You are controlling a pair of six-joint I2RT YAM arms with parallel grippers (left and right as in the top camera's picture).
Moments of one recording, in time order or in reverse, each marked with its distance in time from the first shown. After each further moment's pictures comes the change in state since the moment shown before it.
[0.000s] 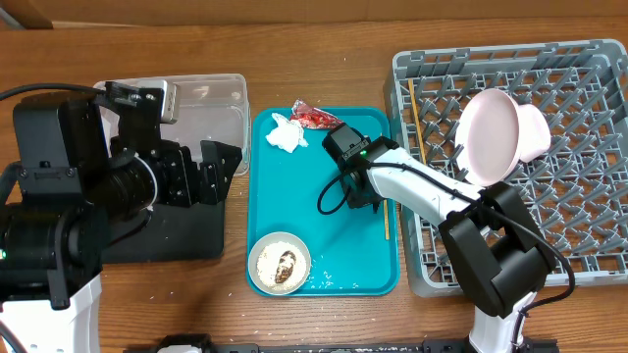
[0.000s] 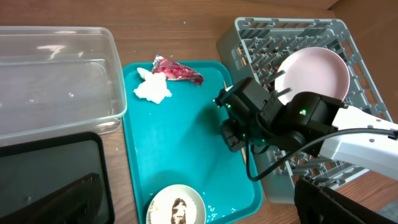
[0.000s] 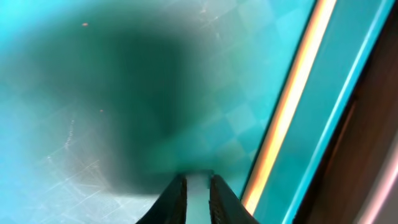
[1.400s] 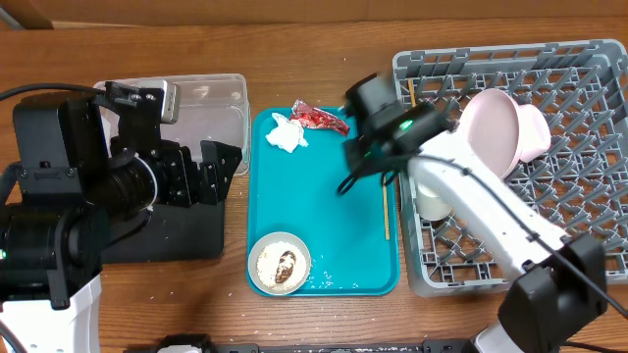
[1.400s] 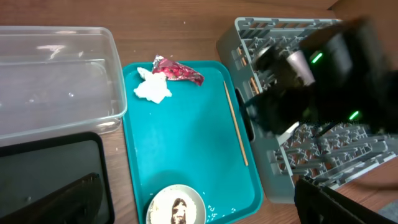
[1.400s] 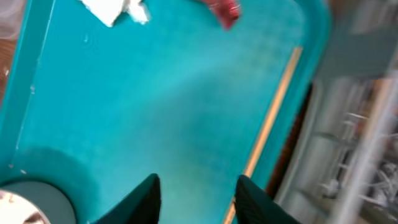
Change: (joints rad) left arm 0.000 0.000 0.000 0.000 0.000 0.000; right arm -0.037 -0.233 0.190 -0.163 -0.179 -0.095
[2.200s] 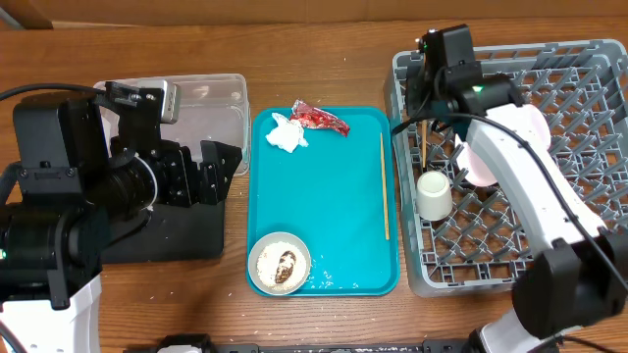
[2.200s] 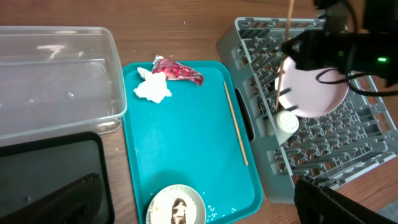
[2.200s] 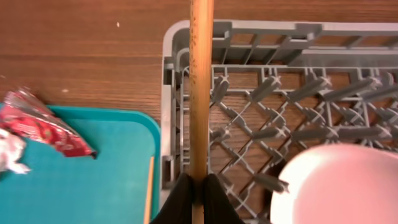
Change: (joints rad) left arm 0.000 0.000 0.000 0.000 0.000 0.000; right arm -0.315 0.021 0.083 0.204 0.108 -0.080
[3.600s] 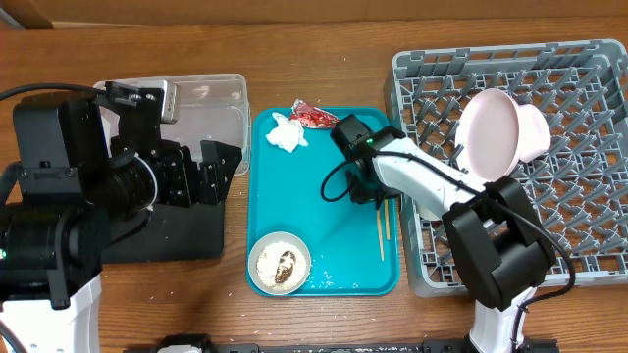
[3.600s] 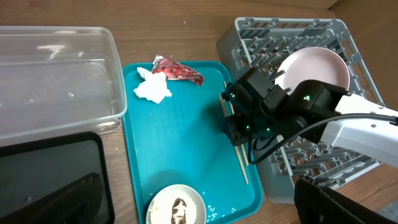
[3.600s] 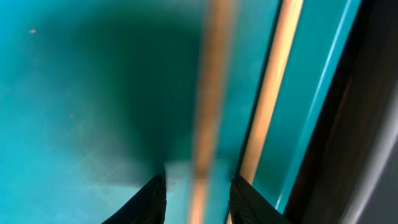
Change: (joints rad) left arm 0.000 0.000 0.000 0.000 0.000 0.000; right arm 0.296 0.236 -0.221 -0.122 0.004 0.264
